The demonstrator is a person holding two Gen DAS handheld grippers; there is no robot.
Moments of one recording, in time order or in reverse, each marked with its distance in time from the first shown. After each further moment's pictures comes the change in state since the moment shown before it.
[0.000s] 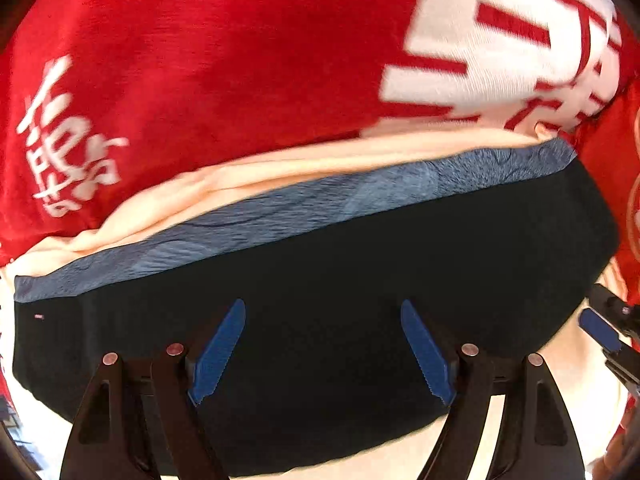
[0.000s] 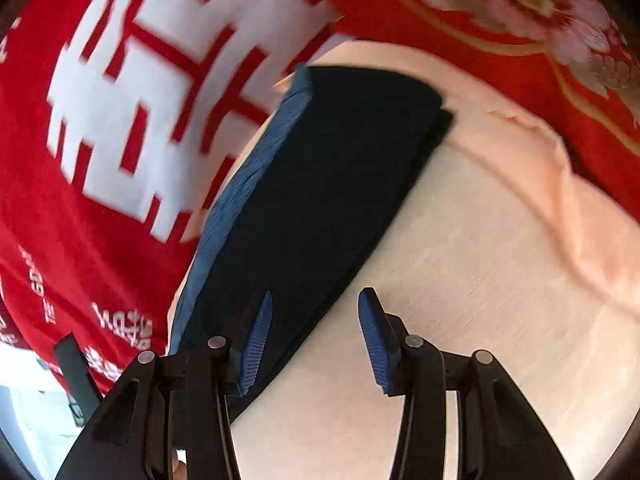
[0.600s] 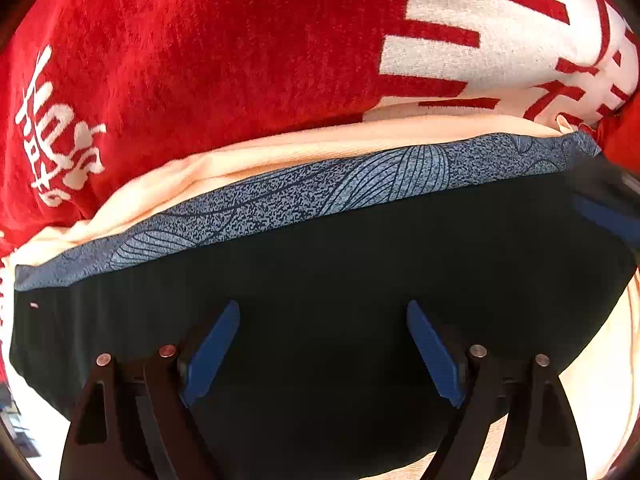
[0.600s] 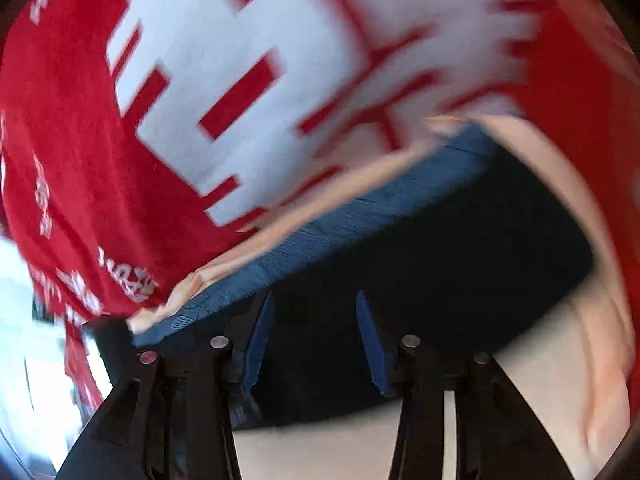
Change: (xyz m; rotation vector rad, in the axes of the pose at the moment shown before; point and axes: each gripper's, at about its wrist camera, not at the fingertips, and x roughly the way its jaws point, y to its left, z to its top) left arm 0.021 0.000 -0.008 -0.046 0.003 0.041; right arm 0.050 0.109 0.036 -0.450 0.094 0.020
